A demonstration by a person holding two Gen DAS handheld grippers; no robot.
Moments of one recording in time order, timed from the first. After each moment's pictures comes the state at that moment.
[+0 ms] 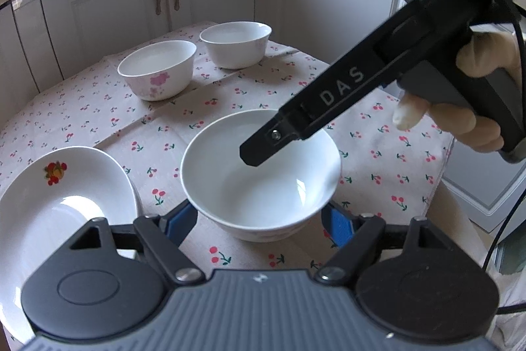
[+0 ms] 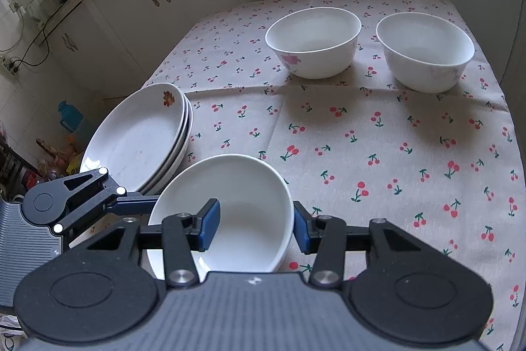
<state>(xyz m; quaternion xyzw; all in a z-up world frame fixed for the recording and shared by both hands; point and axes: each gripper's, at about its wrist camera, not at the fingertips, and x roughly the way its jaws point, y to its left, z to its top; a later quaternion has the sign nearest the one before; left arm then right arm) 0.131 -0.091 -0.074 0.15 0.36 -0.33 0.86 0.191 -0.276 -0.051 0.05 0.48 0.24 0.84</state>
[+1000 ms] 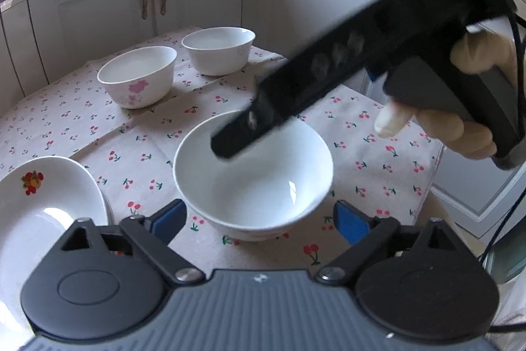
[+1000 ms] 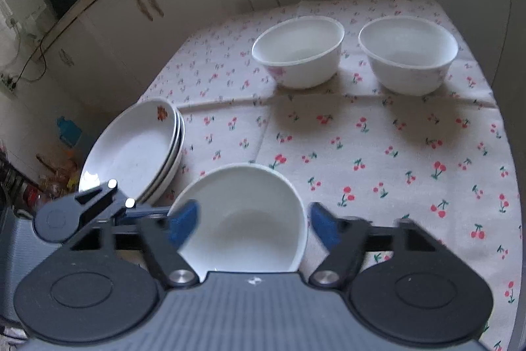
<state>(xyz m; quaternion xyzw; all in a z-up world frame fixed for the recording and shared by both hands) 0.132 -0.103 -0.079 0.14 0.35 -0.35 0.86 0.190 -0.291 -0.045 0.08 0.46 0.23 0.86</state>
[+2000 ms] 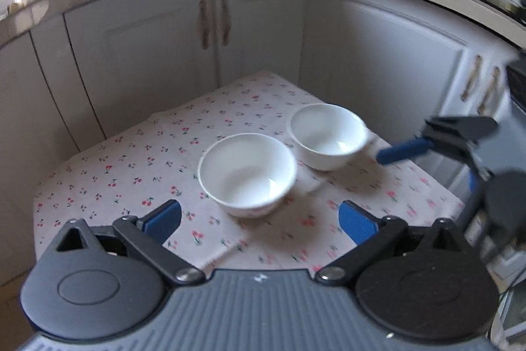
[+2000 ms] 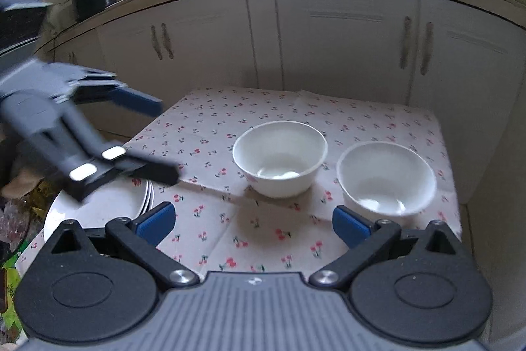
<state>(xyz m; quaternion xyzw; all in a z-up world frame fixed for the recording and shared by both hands) 0.293 -0.088 0.008 0.13 0.36 -0.29 0.88 0.237 -0.297 -0.010 -0.03 0.34 0.25 0.91</state>
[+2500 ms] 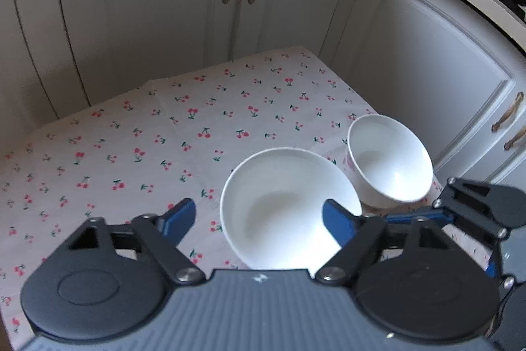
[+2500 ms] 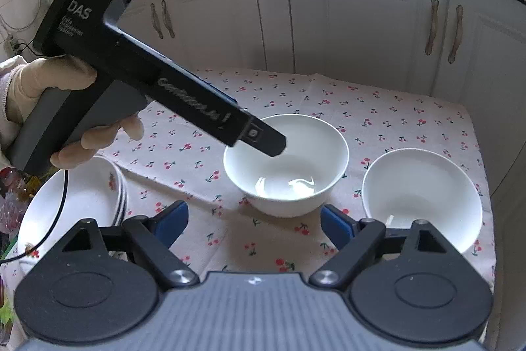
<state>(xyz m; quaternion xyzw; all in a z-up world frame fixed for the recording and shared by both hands) 0.409 -0.101 -0.040 0.06 0.45 -0.28 0.85 0.299 -0.274 -0.040 -0.03 0.37 0.27 0.89</state>
